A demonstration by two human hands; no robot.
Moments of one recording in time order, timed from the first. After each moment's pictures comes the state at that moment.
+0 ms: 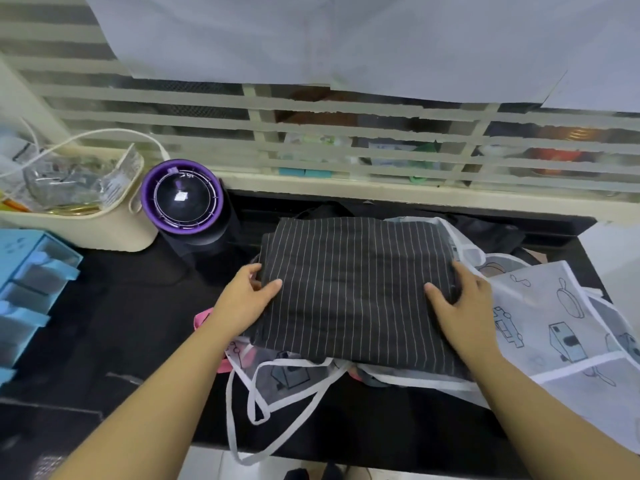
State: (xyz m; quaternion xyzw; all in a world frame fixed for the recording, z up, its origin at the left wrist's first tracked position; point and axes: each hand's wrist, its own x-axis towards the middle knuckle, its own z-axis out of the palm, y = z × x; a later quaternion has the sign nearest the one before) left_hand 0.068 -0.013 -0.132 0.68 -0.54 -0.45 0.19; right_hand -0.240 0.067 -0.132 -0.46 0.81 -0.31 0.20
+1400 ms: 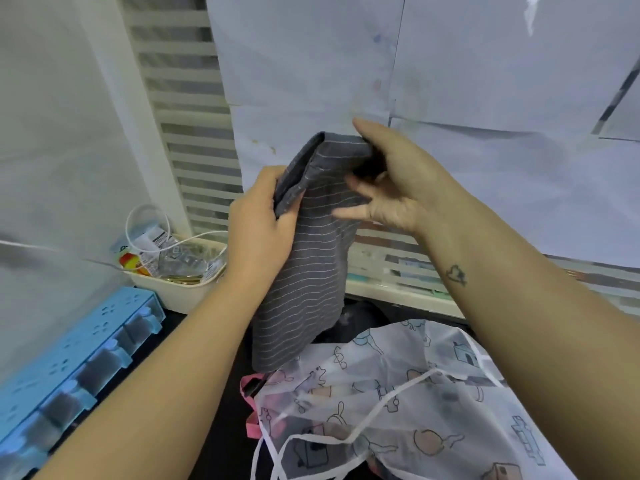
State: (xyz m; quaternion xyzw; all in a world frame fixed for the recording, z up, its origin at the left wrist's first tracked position) left_hand 0.067 0.005 0.129 0.49 -0.65 -0.01 0.59; right_hand -0.084 -0.009 0.206 -0.42 0.40 -0.50 0.65
